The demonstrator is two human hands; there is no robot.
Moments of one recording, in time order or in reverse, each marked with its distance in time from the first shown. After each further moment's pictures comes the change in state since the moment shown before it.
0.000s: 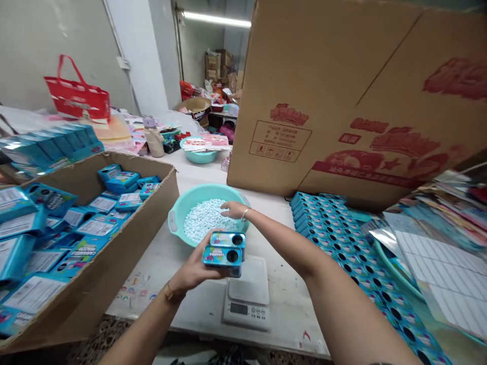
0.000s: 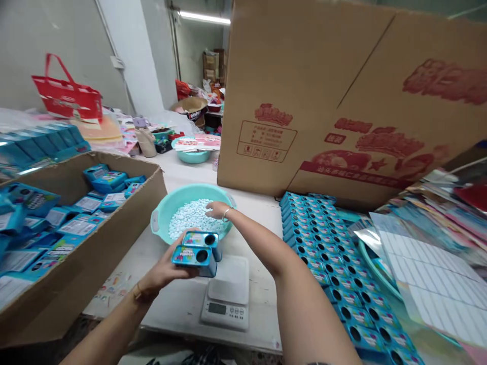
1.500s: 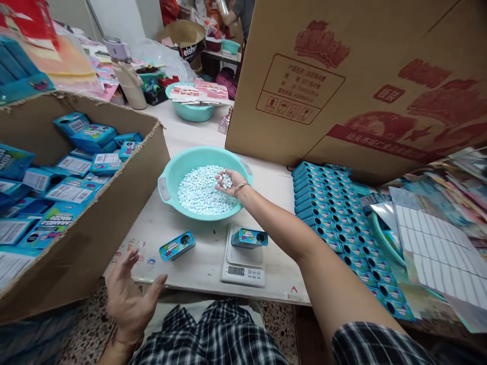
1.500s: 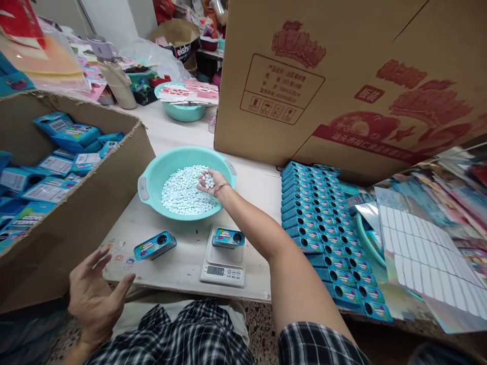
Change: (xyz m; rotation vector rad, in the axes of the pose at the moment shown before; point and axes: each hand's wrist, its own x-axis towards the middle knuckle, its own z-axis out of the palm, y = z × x) left_hand -0.133 -0.070 -0.033 0.773 1.008 0.304; right_hand -0.003 -0.008 0.029 1.640 0.066 0.506
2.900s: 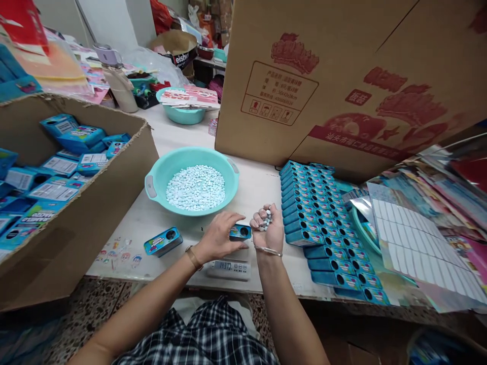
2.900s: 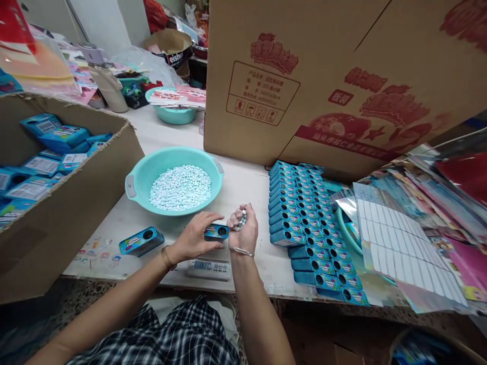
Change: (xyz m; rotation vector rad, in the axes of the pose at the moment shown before) left_hand 0.027 0.099 0.168 -0.134 -0.957 0.385; right_hand -0.190 0.069 -0.060 0.465 0.279 -0.662
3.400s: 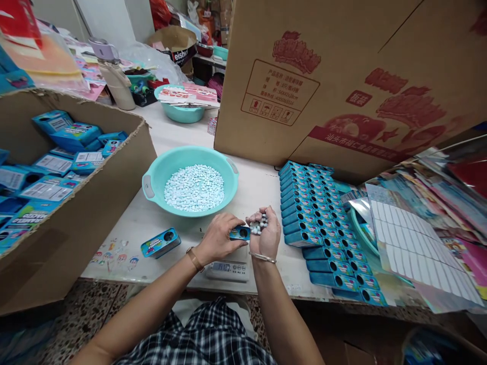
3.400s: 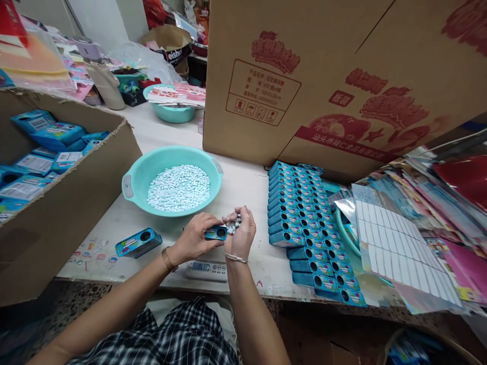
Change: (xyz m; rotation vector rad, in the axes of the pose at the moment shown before) left_hand 0.003 -0.001 0.006 0.019 0.025 -0.019; right_hand -0.007 0.016 0.002 -0.120 0.010 -0.213
